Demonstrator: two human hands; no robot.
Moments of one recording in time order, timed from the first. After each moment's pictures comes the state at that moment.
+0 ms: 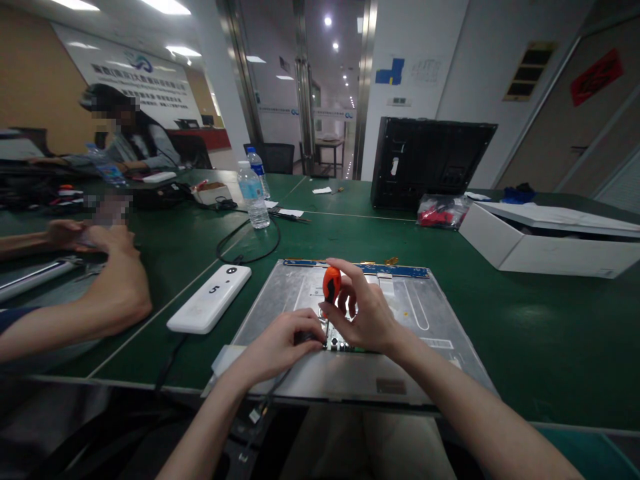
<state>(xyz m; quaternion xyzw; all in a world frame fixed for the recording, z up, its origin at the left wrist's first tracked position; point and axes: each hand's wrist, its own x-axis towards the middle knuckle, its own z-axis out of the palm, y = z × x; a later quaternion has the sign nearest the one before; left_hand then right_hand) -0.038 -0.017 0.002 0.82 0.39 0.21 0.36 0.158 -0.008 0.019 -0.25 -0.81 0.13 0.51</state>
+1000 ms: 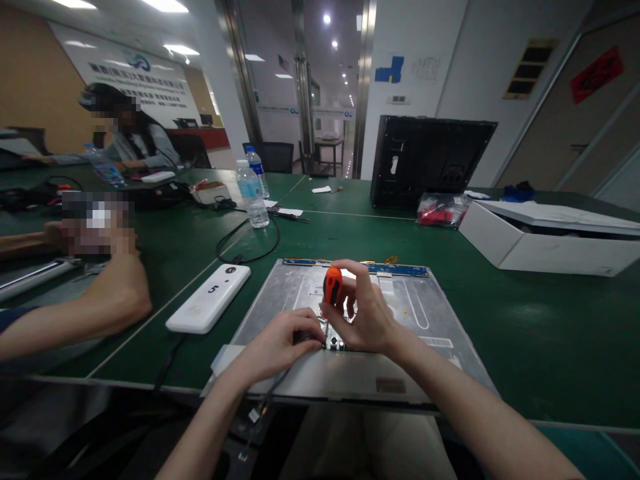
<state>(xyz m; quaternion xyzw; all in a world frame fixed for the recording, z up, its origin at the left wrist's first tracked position) -0.038 -0.017 0.004 0.82 0.39 0.22 0.36 0.156 -0.009 0.019 -0.24 -0.80 0.15 0.53</state>
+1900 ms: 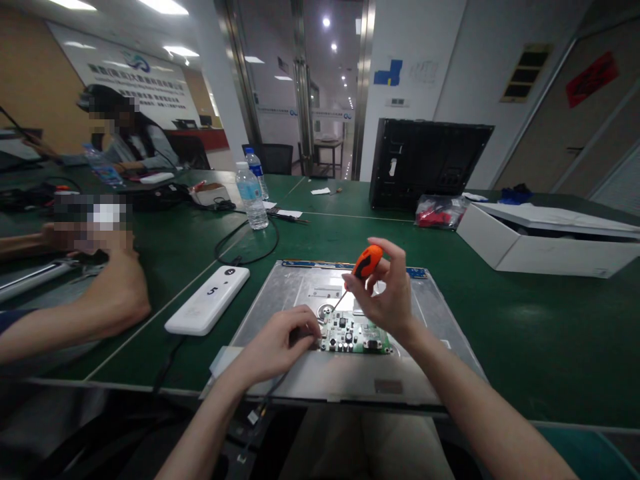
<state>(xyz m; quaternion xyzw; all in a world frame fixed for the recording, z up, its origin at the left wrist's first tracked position) -0.037 -0.021 0.008 0.82 0.41 0.24 0.31 0.175 0.003 0.032 -0.30 -0.70 0.11 0.63</state>
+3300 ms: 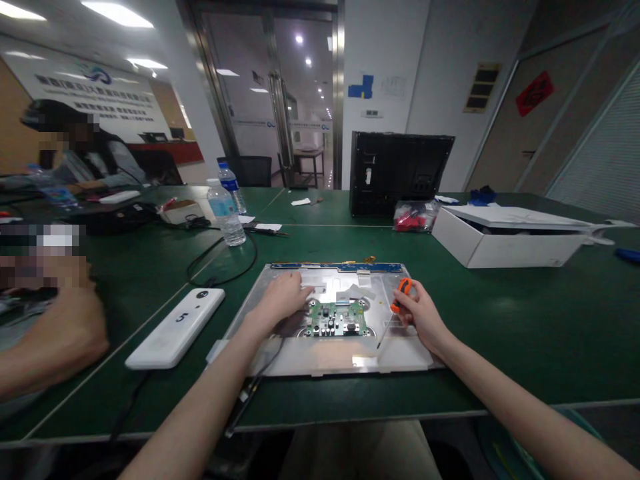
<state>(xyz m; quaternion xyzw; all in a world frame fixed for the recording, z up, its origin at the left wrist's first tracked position) 0.008 0.082 0.021 0.80 0.59 0.03 0.05 0.277 -0.008 -0.020 -0.52 -0.36 0.48 0.61</state>
